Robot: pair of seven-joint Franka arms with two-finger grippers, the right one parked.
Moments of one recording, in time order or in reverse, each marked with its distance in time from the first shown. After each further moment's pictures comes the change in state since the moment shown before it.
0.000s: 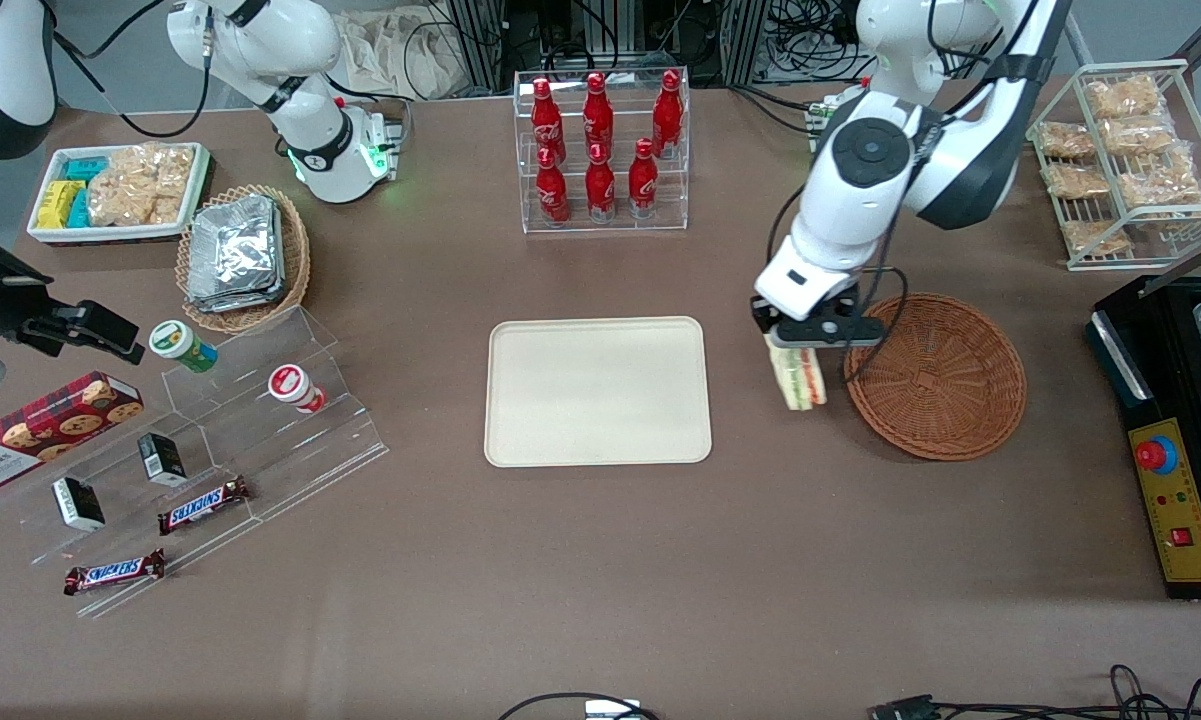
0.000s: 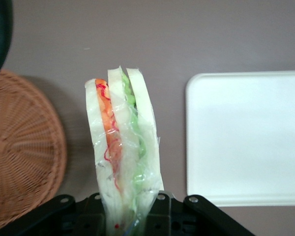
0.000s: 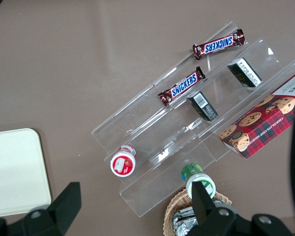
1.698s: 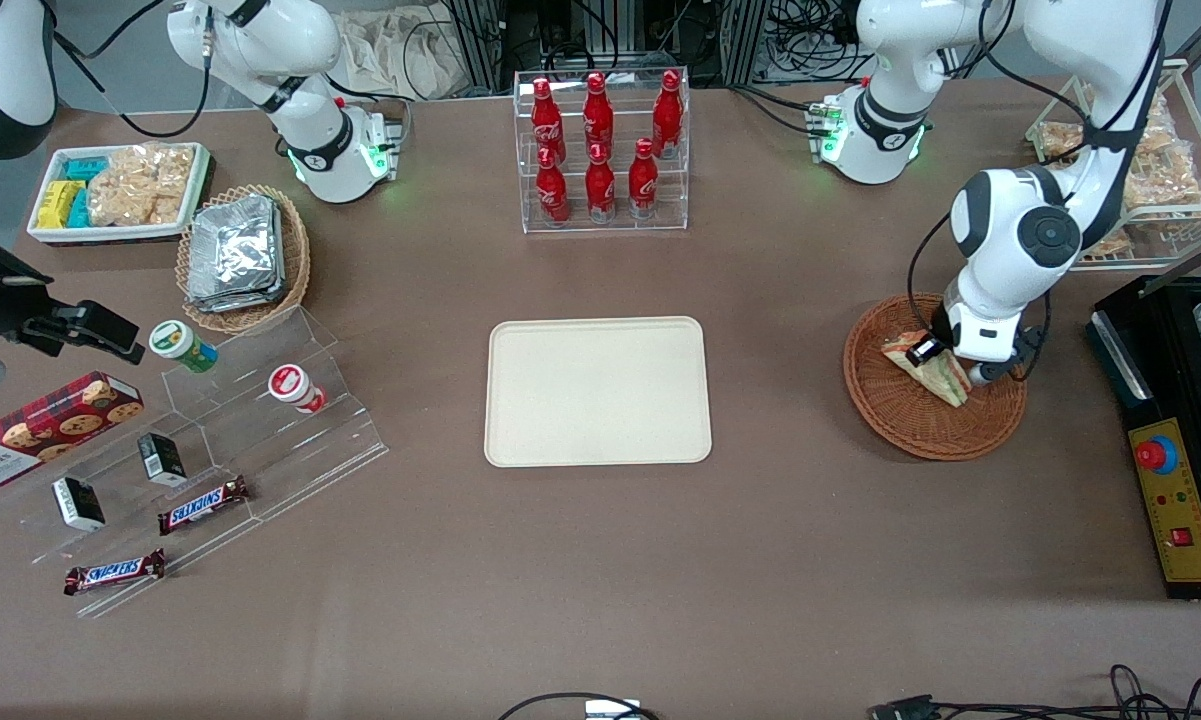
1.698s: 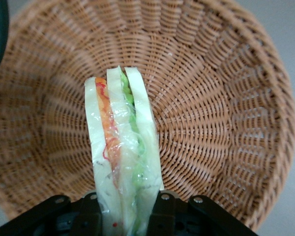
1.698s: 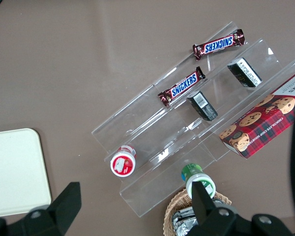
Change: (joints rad) arm 0.014 0.001 0.517 -0.405 -0.016 0.350 -0.110
